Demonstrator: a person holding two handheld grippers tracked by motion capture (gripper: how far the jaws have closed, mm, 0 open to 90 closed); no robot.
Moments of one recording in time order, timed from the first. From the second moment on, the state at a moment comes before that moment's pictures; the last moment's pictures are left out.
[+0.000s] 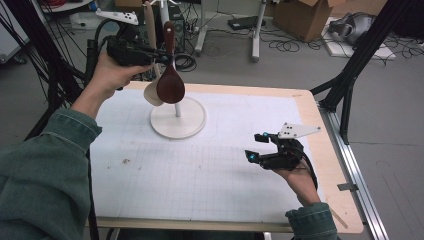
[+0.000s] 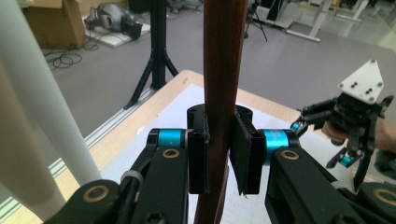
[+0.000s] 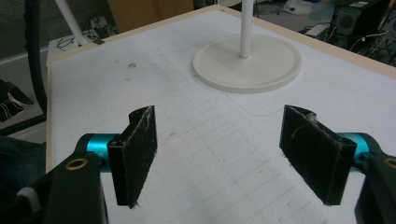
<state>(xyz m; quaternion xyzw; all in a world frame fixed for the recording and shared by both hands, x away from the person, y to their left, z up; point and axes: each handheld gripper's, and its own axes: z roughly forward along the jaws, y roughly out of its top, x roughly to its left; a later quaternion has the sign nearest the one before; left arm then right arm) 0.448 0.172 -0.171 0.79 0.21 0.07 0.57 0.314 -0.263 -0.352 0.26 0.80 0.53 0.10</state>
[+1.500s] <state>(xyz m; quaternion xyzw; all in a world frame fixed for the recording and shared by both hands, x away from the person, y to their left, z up) 0.479 0.183 -0.153 0.77 0.26 0.08 0.58 0.316 -0.261 -0.351 0.25 0.80 0.53 0.10</state>
